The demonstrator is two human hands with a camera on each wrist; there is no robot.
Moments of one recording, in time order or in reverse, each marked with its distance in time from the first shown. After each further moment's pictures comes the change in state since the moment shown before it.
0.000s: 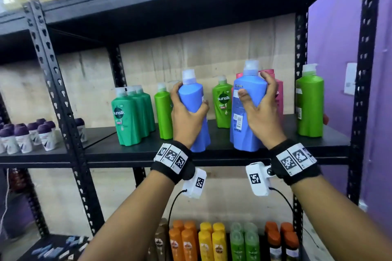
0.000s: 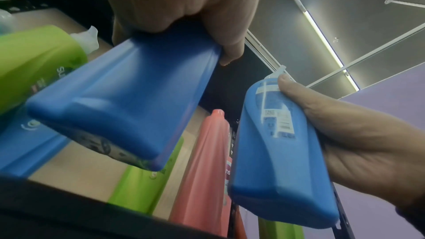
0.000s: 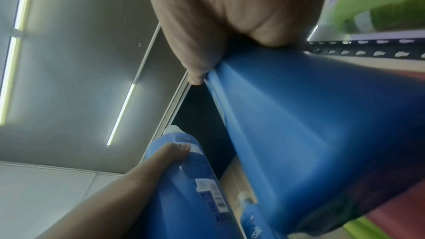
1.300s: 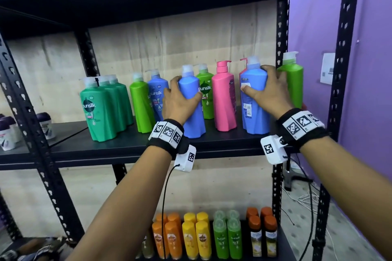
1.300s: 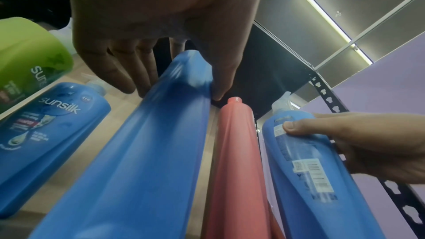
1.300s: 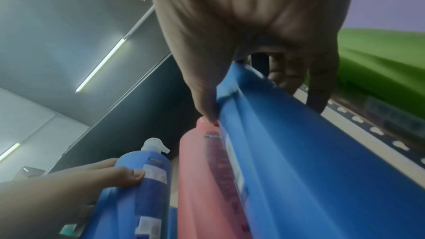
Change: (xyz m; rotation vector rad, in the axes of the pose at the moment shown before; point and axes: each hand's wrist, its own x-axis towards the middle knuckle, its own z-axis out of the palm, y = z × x) left_hand 0.025 -0.030 0.049 0.424 -0.250 -0.187; right_hand 0.054 0.056 -0.060 -0.519 -0.158 0.232
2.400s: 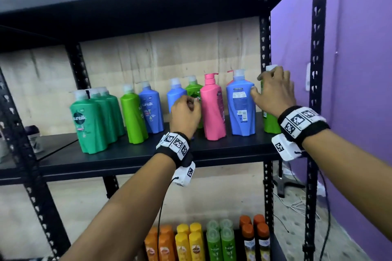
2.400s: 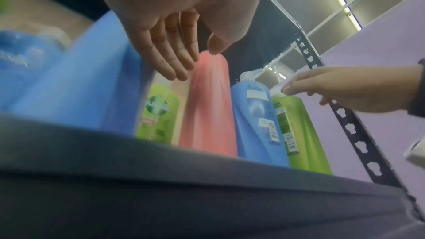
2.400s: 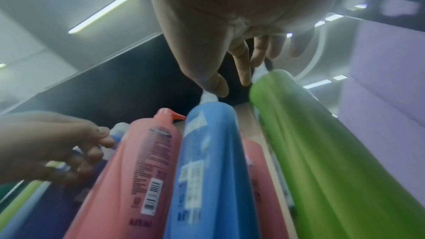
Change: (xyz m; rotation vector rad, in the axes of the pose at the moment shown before) left_hand -0.019 0.031 0.031 -0.085 0.122 0.201; right_hand 0.021 0.008 -0.046 -0.519 0.126 -0.179
